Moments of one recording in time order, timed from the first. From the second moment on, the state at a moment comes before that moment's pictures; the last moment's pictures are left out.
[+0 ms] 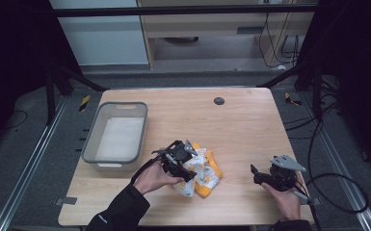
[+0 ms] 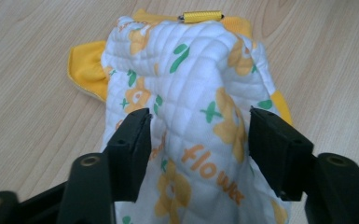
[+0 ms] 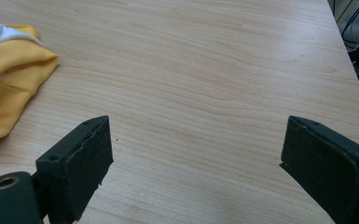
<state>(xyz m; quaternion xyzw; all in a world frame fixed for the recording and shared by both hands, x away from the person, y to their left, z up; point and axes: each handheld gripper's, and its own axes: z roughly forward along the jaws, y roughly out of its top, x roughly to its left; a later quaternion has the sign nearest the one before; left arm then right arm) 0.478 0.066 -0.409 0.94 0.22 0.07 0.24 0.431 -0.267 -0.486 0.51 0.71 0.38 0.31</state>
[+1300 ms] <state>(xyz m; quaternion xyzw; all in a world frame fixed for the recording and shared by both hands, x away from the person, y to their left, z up) 0.455 0.112 -0.379 0.88 0.27 0.14 0.36 0.431 -0.268 -0.487 0.51 0.70 0.38 0.31</state>
